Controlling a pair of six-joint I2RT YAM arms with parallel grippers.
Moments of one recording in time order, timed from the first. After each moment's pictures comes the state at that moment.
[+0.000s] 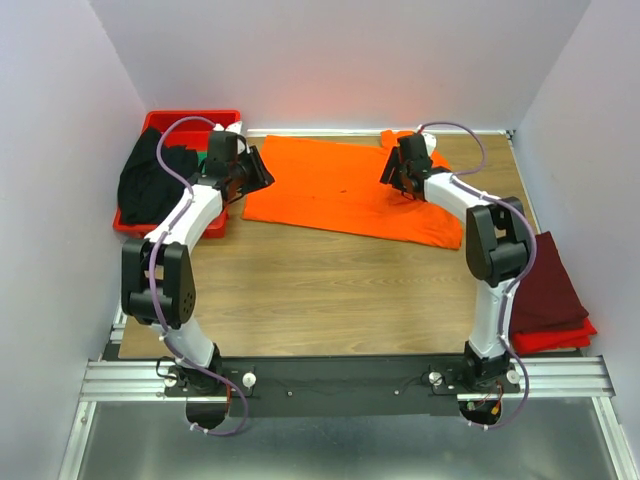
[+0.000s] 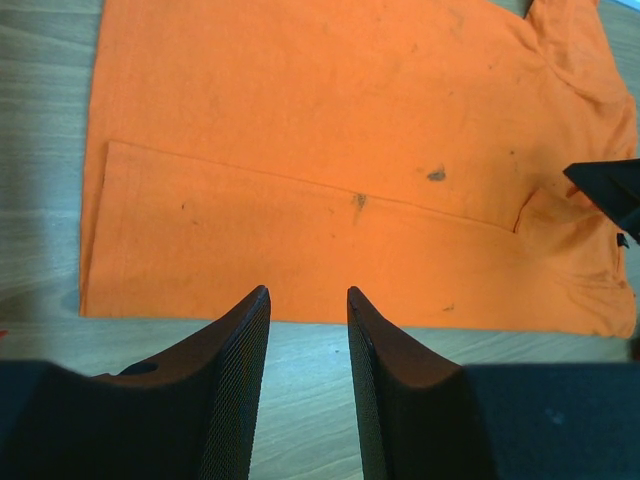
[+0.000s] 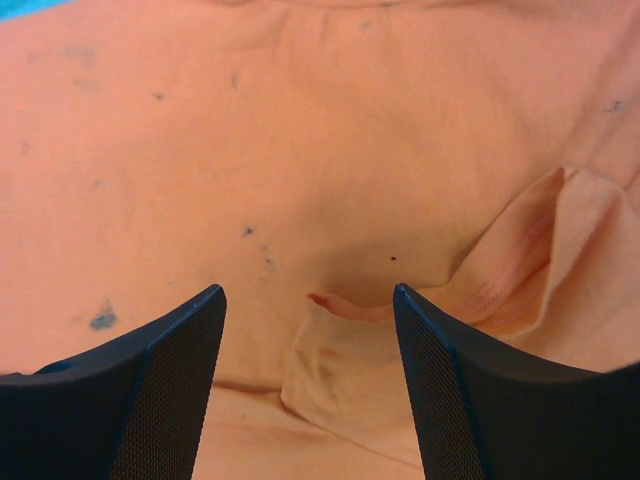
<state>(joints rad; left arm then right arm) -0.15 1.67 1.30 -0.23 0.22 -0.45 0.30 2.07 1.51 -0.17 0.25 0.52</state>
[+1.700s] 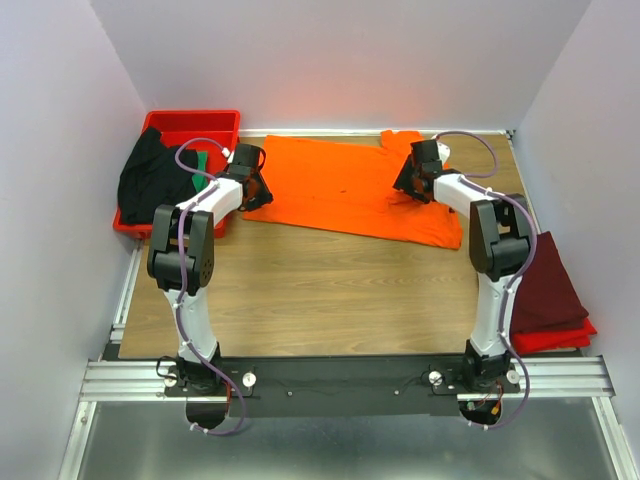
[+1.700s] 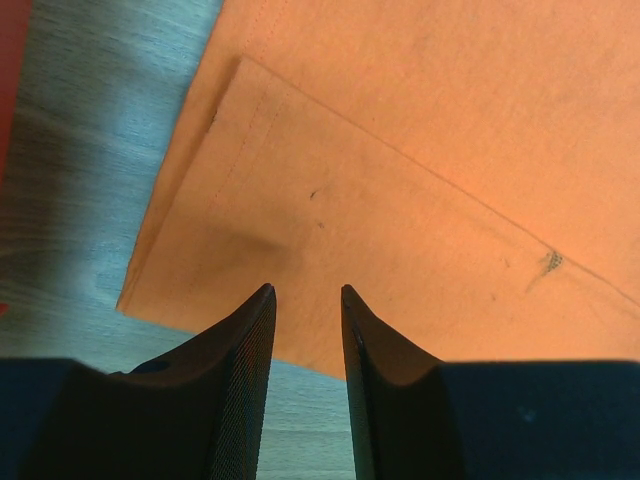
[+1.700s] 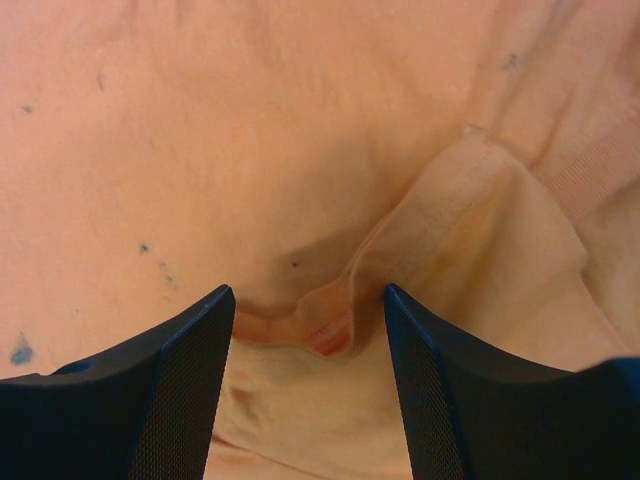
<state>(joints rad) -0.19 1.97 1.40 -0.35 -0.07 -0.61 0.22 2.09 1.47 -0.21 0.21 0.58</state>
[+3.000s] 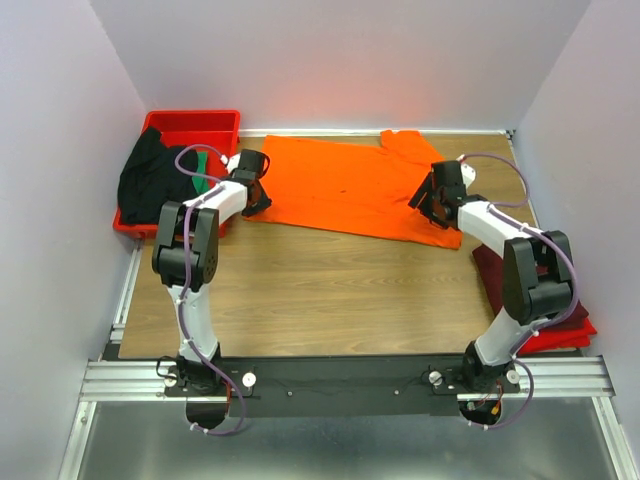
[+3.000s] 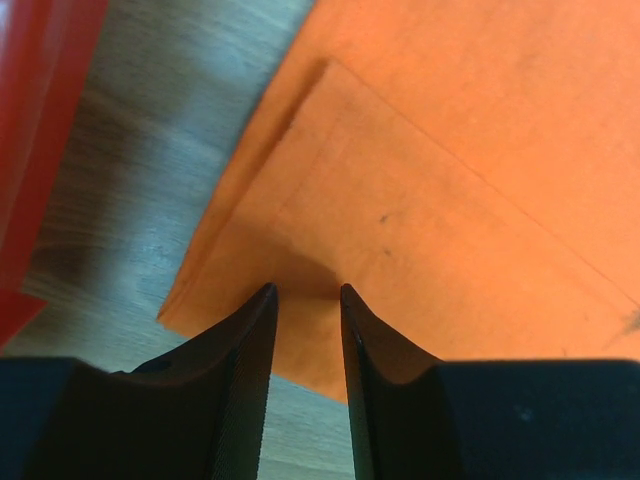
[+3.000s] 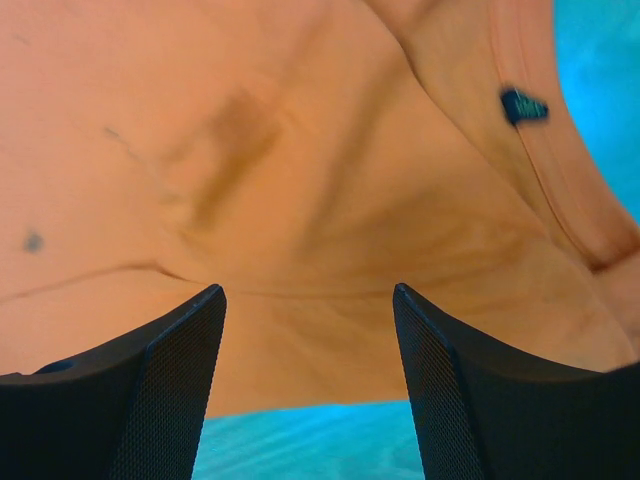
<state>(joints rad) -0.20 2.01 1.38 -0.35 -0.19 -0.65 0.20 1.70 1.10 -0.19 0.22 0.68</state>
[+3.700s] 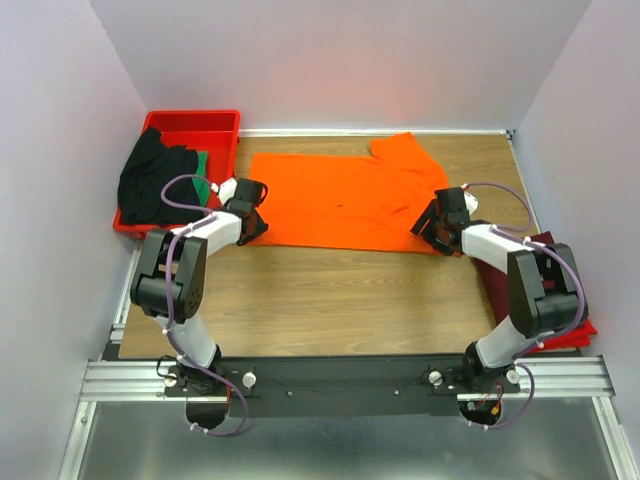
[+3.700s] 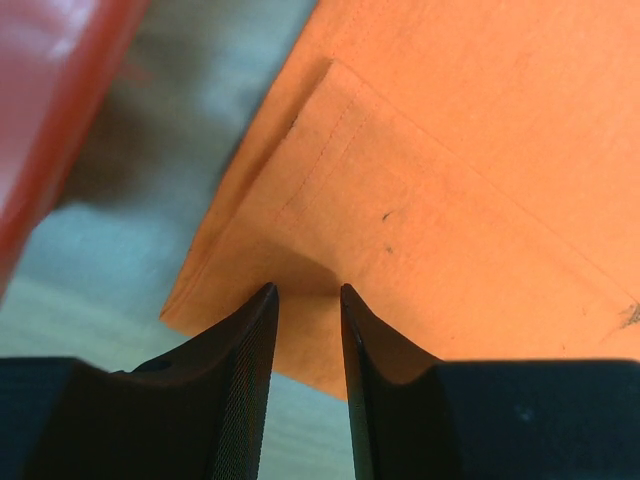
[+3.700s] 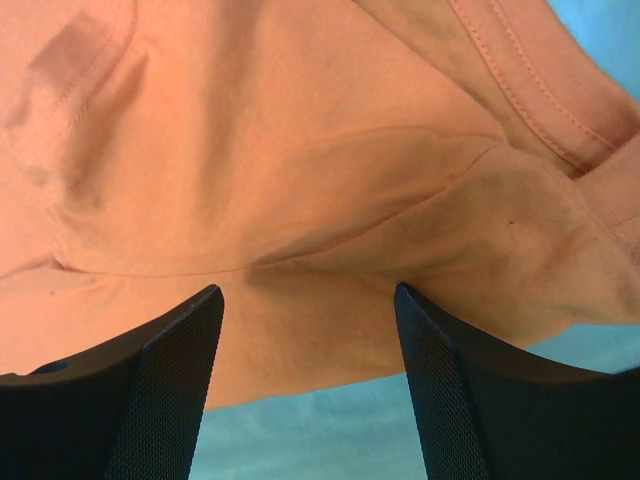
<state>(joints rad) -0.25 1.77 1.03 -0.25 -0.28 -0.79 0.18 1.64 0.86 -0.13 0.18 0.73</state>
